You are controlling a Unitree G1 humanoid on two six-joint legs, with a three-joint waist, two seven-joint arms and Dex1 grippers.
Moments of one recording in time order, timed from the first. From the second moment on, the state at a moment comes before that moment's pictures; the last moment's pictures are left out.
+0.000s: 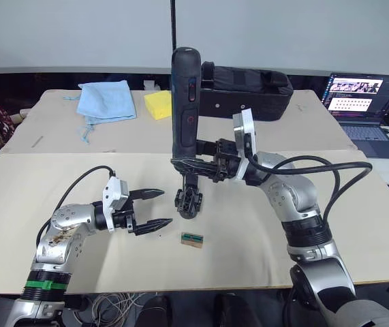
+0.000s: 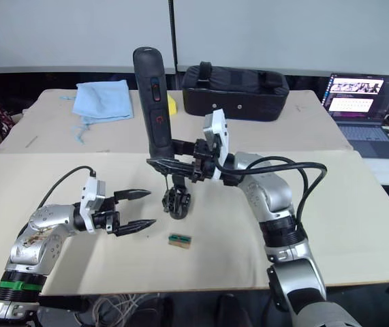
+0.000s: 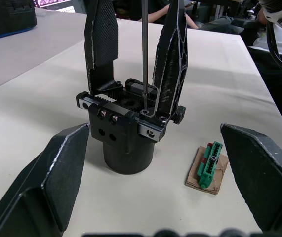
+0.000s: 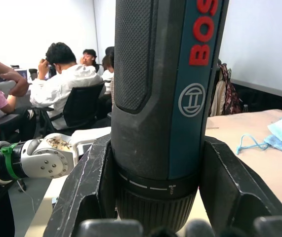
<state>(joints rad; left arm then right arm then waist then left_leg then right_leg) -0.26 0.60 0.04 0.02 -0.47 0.18 -1.24 -0.77 -0.25 0.10 0.05 0.55 0.40 1.06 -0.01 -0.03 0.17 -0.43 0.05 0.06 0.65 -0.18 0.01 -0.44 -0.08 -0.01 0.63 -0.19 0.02</state>
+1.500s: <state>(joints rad) -0.24 0.59 0.03 0.06 -0.47 0.13 -1.25 -0.74 -0.23 0.10 0.05 0.53 0.35 1.05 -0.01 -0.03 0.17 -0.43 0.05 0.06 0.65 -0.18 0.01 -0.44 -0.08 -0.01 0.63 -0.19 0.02</state>
